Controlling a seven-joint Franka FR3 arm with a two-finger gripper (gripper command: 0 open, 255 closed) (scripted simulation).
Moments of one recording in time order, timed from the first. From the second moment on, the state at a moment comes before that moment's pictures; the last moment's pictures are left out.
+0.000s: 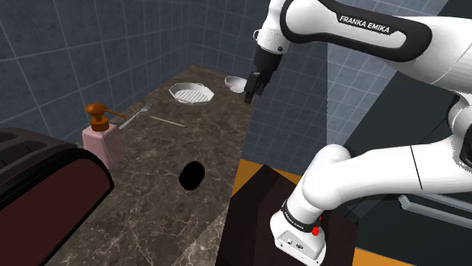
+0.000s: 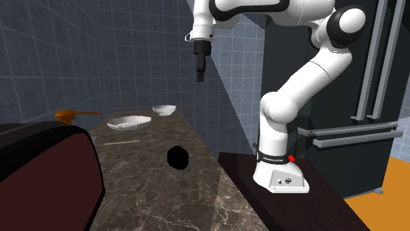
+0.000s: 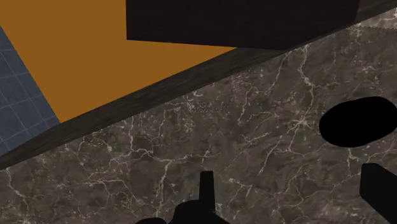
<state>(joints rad) 0.02 -0.81 -0.03 -2.39 -0.02 1.65 -0.14</state>
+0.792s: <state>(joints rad) -0.07 -0.67 0.26 -2.50 0.13 1.77 0.48</state>
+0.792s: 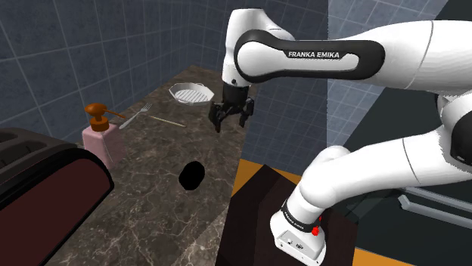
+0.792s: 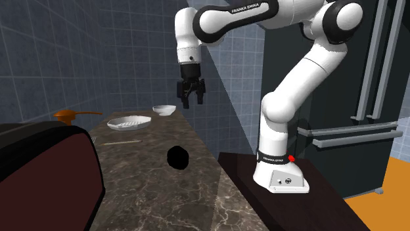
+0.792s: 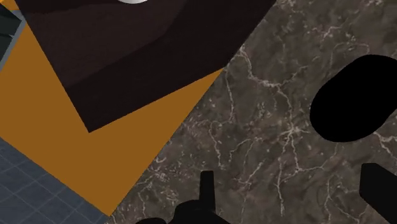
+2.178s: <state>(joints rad) -0.20 -0.16 0.56 -2.47 0.20 2.12 1.27</state>
